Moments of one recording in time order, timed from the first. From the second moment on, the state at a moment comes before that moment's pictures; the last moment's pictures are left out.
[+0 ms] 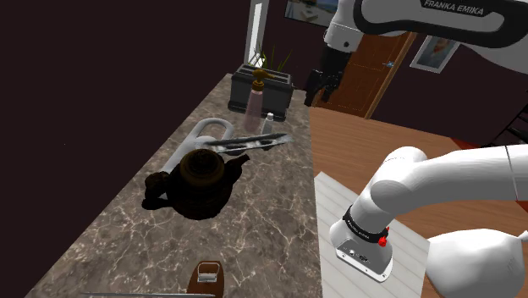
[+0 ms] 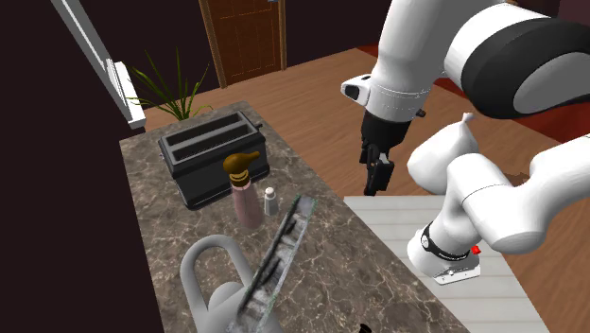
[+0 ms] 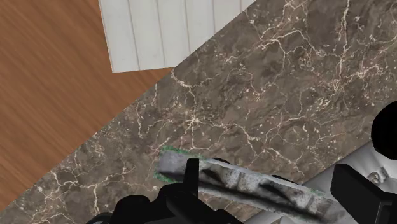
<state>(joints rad) -0.01 -0.83 -0.03 -2.45 0.03 1.64 0.08</state>
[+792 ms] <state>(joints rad) -0.01 -0.56 -0.11 -2.49 -0.06 2.01 -0.09</state>
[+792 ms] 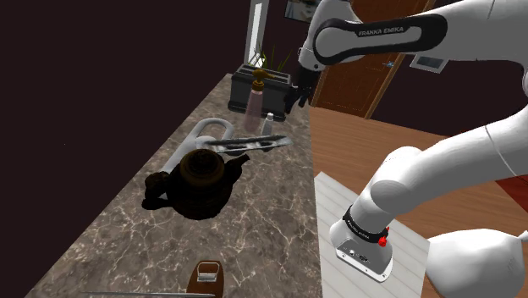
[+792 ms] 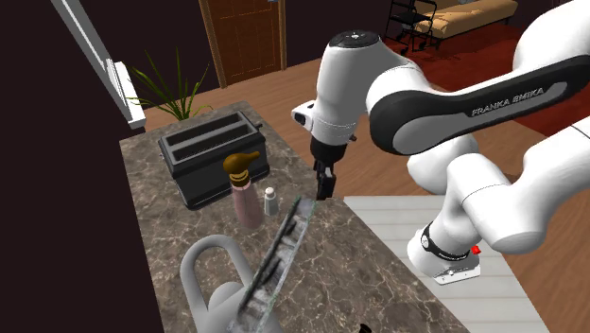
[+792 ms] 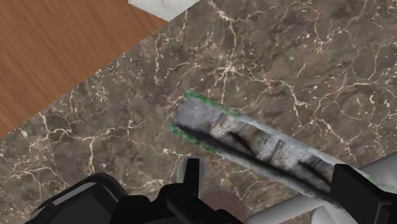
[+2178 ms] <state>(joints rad) 0.01 -0.02 -0.21 -2.30 -0.04 2.51 -0.33</state>
